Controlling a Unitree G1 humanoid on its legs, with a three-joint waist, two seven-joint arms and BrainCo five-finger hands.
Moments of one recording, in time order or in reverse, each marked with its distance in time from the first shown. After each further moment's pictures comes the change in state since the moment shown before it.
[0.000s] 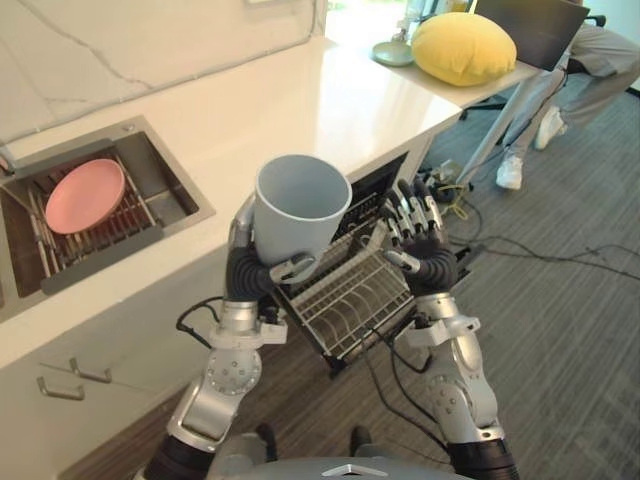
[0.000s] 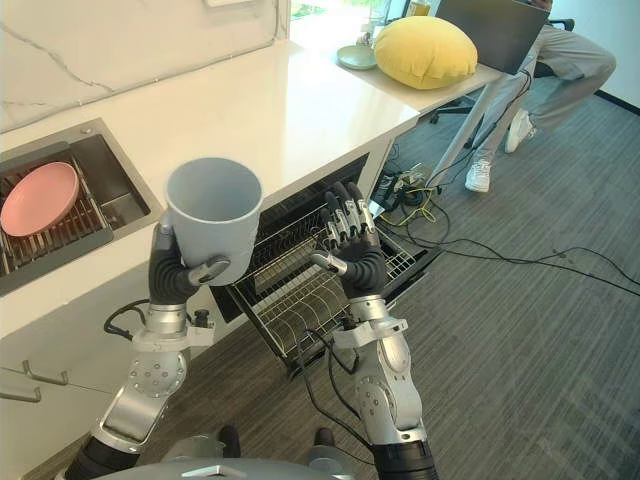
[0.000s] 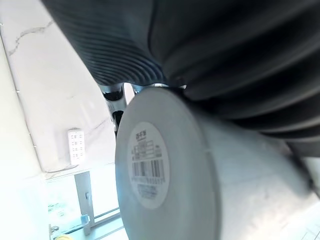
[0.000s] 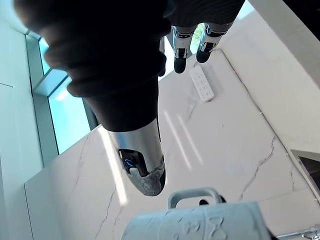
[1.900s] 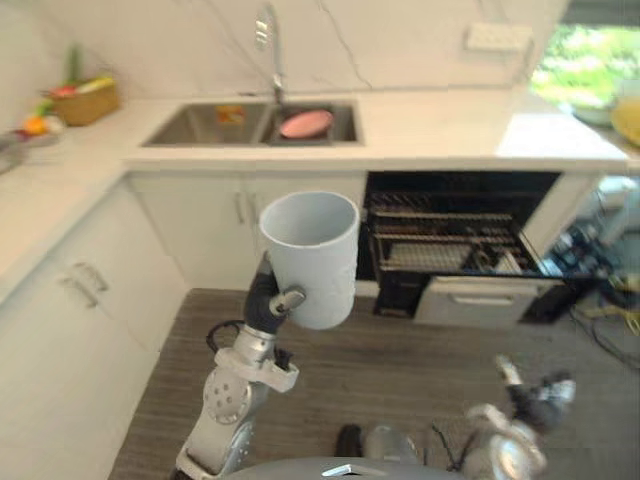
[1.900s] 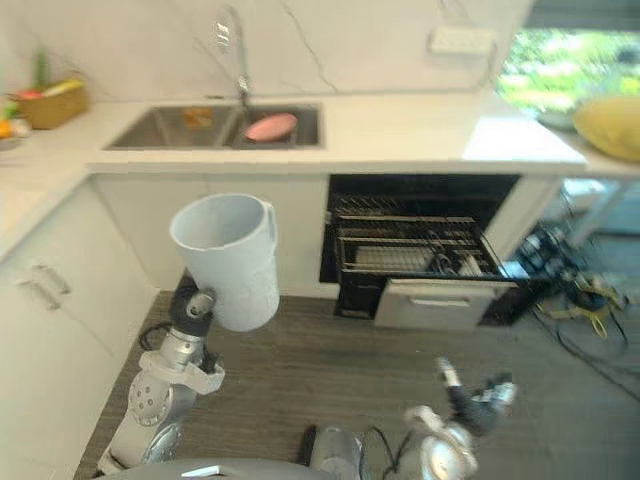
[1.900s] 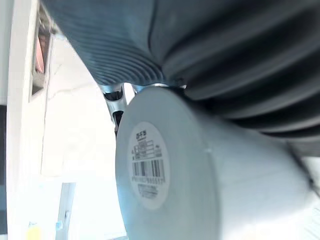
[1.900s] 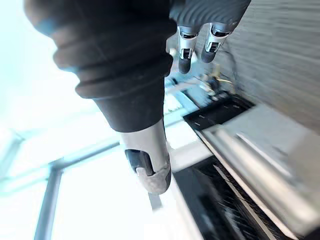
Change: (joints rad) left arm 0.108 -0.042 -0.063 -0.039 -0.549 -0.113 -0.486; right arm 0.296 0.153 -0.482 0.342 -0.173 -0.294 -0.580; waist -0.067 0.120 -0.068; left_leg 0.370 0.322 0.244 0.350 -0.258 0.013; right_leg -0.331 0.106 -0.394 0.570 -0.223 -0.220
